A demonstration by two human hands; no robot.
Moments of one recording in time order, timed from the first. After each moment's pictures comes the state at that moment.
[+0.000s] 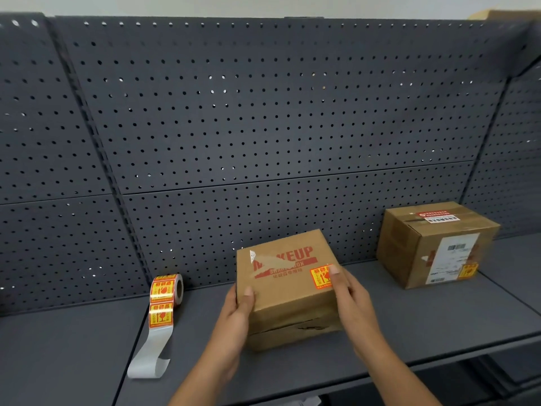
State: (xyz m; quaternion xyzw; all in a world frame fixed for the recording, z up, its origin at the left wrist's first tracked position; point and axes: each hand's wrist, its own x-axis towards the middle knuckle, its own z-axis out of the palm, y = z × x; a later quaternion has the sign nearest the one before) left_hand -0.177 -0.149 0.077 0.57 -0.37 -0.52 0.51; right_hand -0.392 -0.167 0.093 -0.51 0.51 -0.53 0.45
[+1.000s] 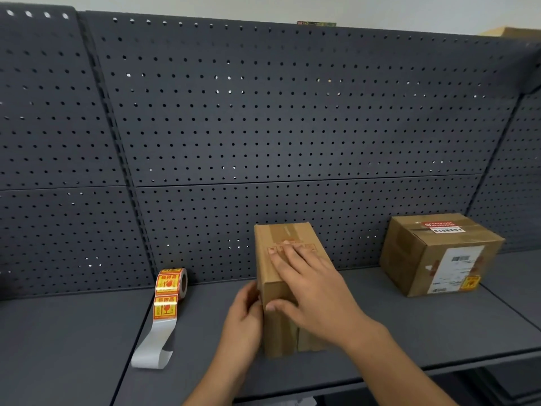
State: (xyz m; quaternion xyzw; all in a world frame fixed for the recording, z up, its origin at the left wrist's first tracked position) left_hand -0.189 -0.138 0.079 0.57 -0.42 -0.45 0.54; right_hand -0.345 -0.165 0.148 -0.88 0.44 -0.16 -0.12
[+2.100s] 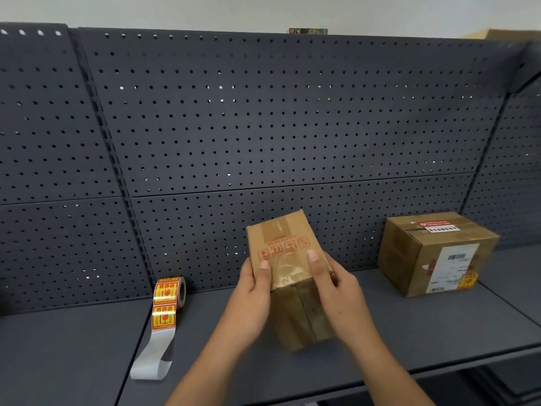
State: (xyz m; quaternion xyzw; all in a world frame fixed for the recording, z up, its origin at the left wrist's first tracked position) left_hand -0.198 -0.142 0.146 0.55 -0.50 -0.43 0.51; right_hand -0.363 -0.151 0.148 -0.59 0.49 -0.51 0.39
